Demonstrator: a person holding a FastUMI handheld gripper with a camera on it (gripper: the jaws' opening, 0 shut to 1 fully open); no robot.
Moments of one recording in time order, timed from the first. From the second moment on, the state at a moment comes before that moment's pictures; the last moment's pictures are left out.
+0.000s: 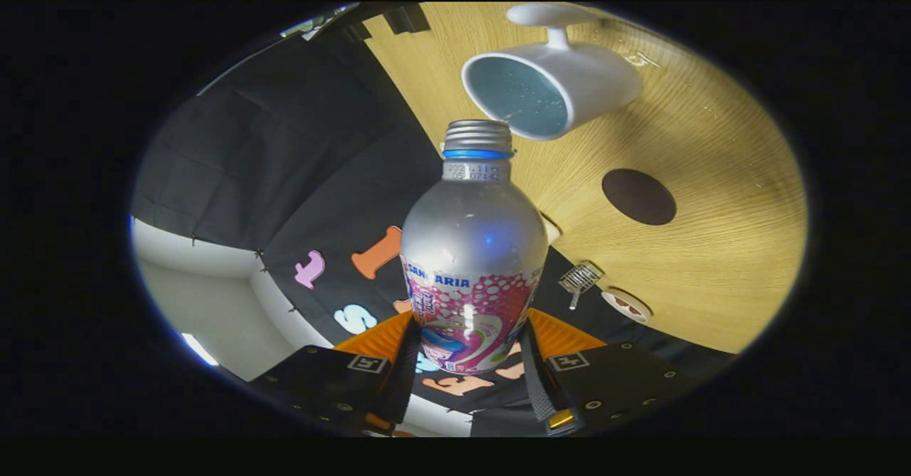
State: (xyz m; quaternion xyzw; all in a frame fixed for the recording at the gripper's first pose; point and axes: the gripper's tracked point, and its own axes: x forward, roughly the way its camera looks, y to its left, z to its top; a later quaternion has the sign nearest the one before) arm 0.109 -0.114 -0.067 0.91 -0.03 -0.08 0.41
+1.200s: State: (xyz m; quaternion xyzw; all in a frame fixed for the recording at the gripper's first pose) arm 0.108 -0.124 -0.058 0.93 -0.08 -0.07 0.36
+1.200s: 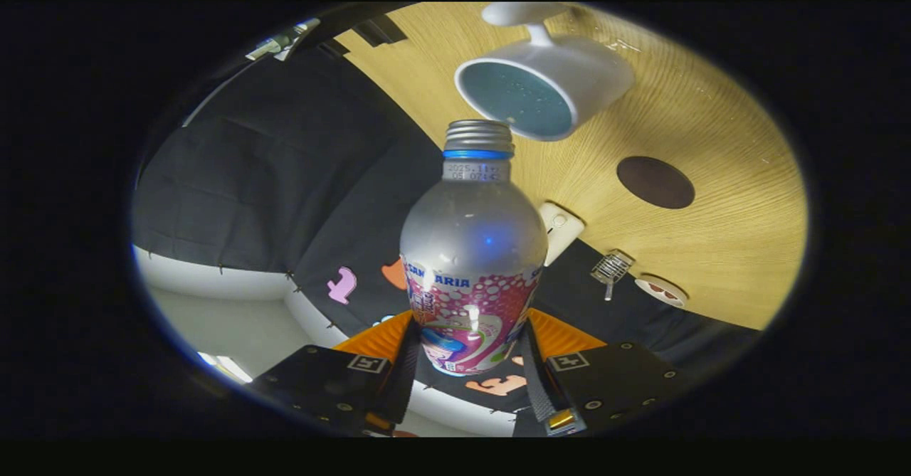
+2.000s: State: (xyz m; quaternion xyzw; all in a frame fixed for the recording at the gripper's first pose) arm 0.131 -0.073 -0.093 0.83 0.01 -0.09 0.55
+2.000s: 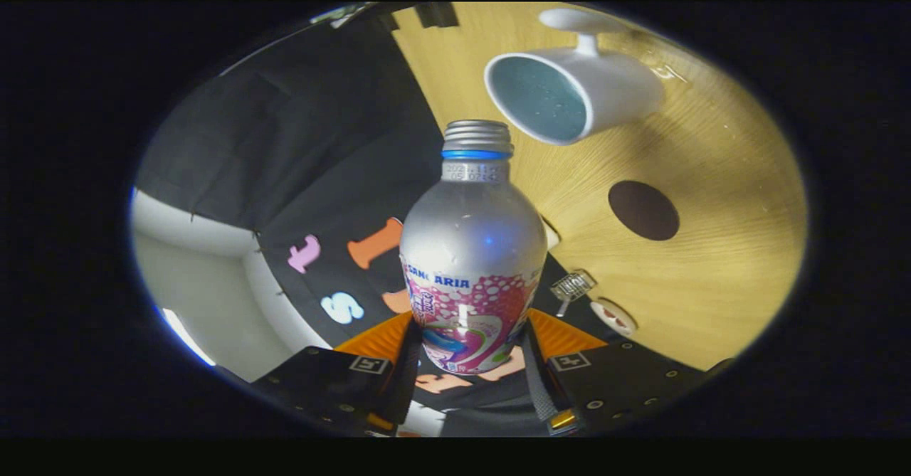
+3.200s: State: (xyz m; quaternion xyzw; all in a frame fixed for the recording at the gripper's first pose) arm 0.202 -0.086 -0.227 -0.06 0.22 -0.10 0.97
